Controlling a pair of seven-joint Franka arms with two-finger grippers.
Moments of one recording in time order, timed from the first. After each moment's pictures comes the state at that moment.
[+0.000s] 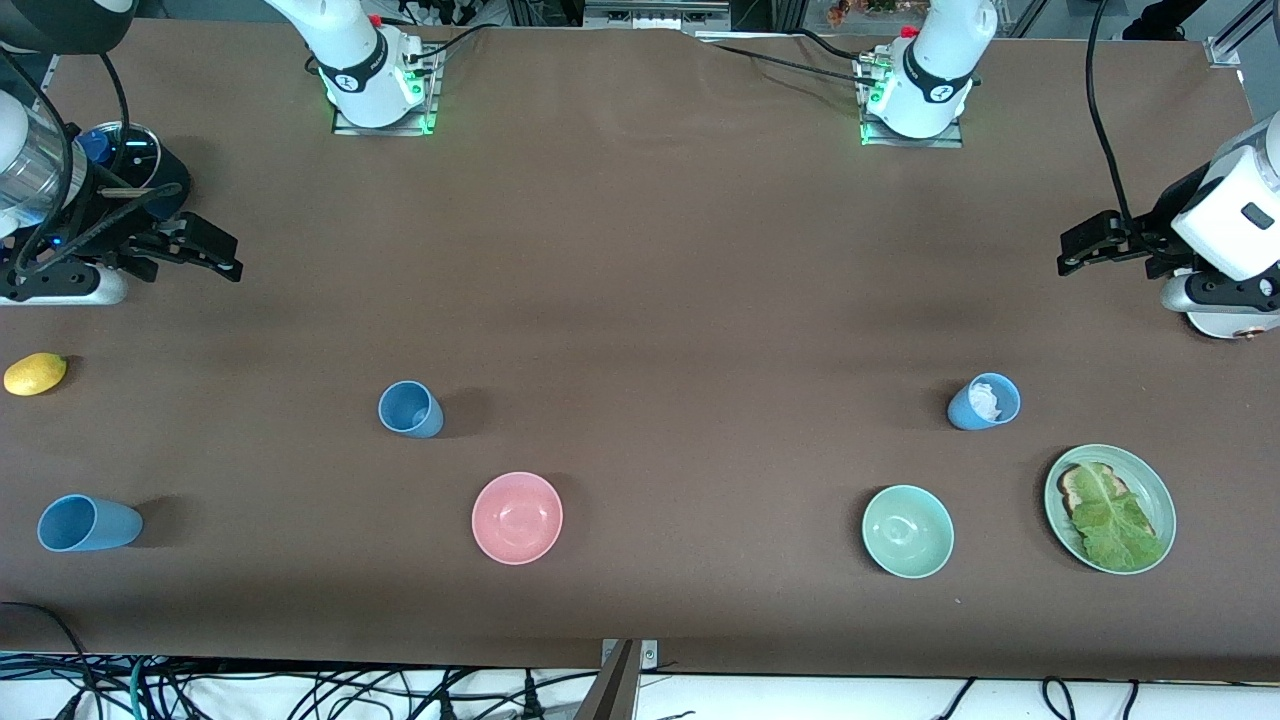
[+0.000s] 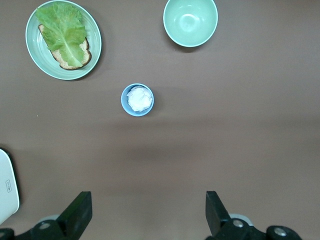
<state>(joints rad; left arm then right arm) 0.10 0.13 -0.16 -1.45 0.01 1.47 -0.05 0.08 0.10 0.02 -1.52 0.03 1.61 0.10</state>
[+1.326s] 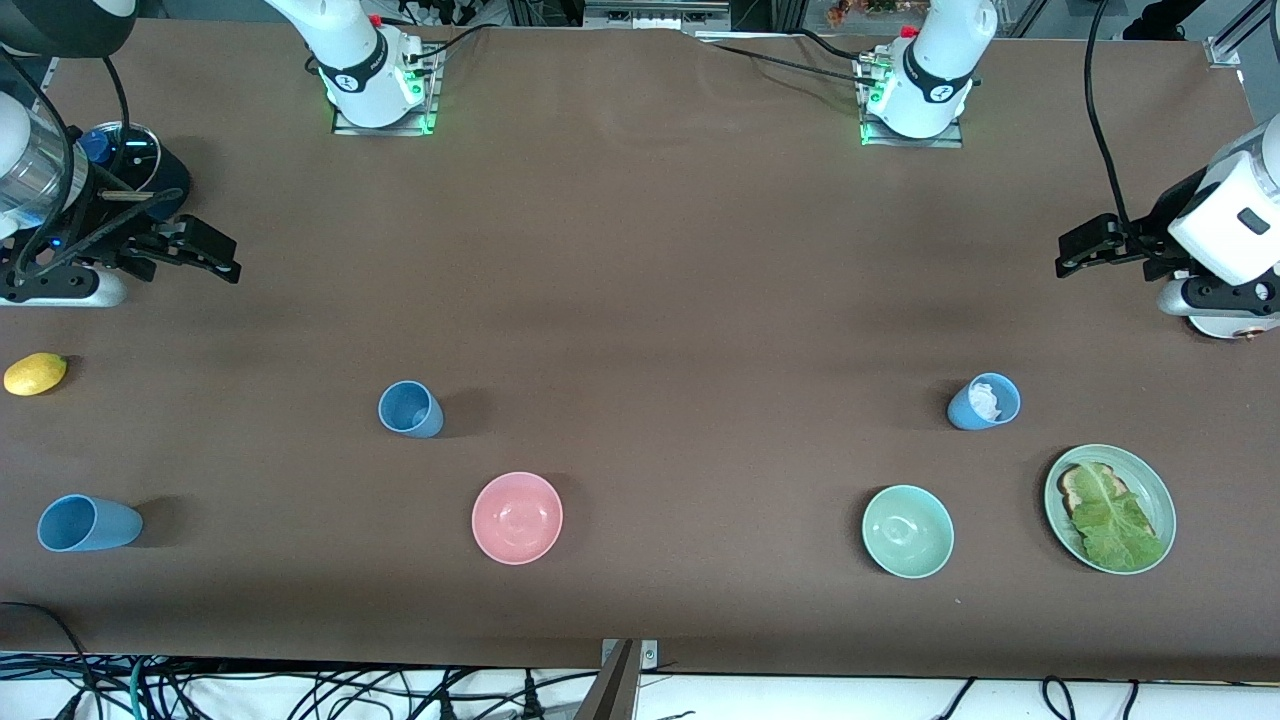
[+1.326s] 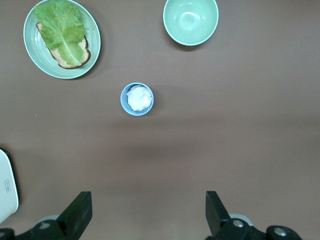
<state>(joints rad) 0.10 0.14 -0.16 -1.45 0.01 1.47 -0.05 0.08 0.10 0.02 -1.52 0.02 1.61 0.12</state>
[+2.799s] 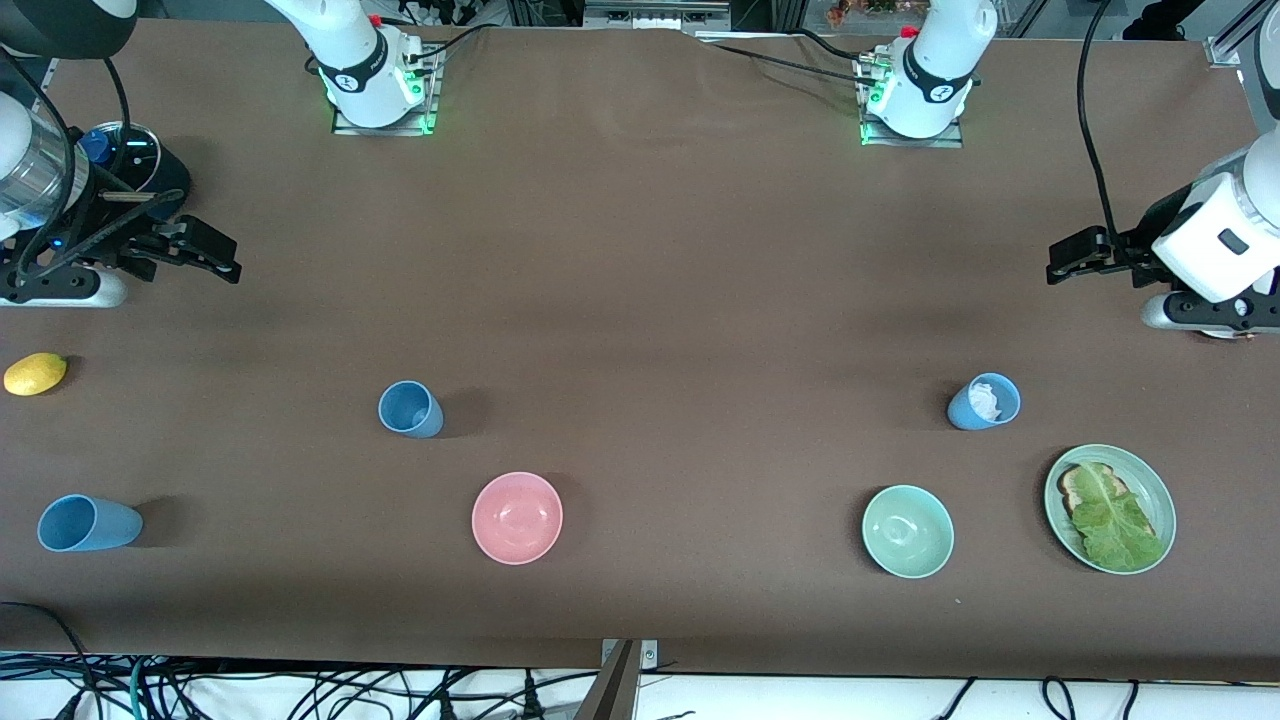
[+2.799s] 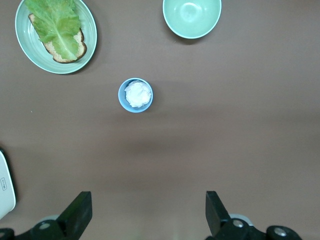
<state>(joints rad) 0.10 0.16 -0.16 -1.46 0.01 1.47 -0.05 0.08 0.10 0.02 -1.53 0.02 1.61 0.12</state>
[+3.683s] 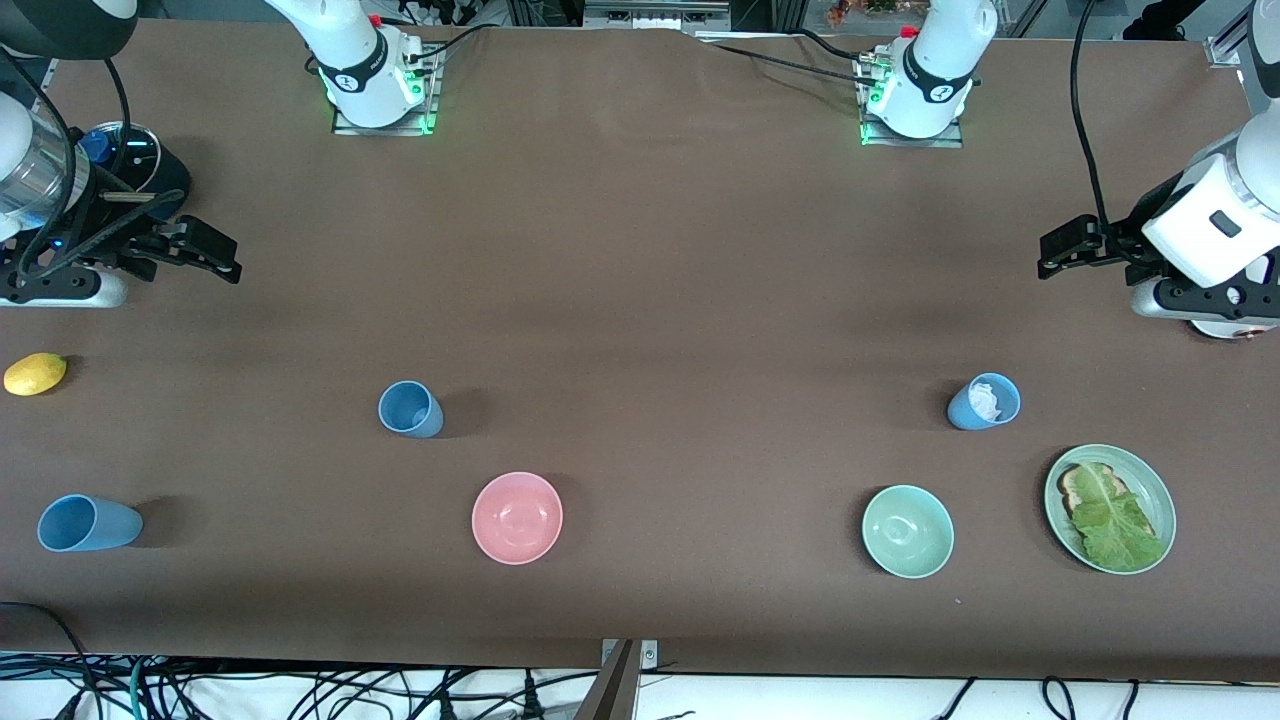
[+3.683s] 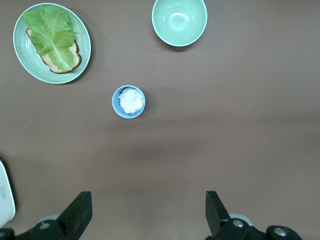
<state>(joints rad) 0.10 0.15 -0.19 -1.43 0.00 1.47 -0.04 0.08 0.10 0.02 -1.53 0.02 1.61 0.12</state>
